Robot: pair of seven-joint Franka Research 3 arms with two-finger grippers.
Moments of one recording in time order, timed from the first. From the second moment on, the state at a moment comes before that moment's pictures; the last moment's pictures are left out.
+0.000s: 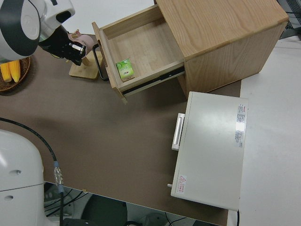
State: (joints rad) left arm 0.03 0.04 -0.06 -1.51 0.00 1.52 0.02; right arm 0.30 0.08 0.04 -1.33 -0.04 1.50 0.47
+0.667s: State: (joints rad) left arm 0.03 0.04 -0.06 -1.51 0.00 1.52 0.02; right arm 0.44 0.24 0.05 -1.39 -0.06 1.55 1.06
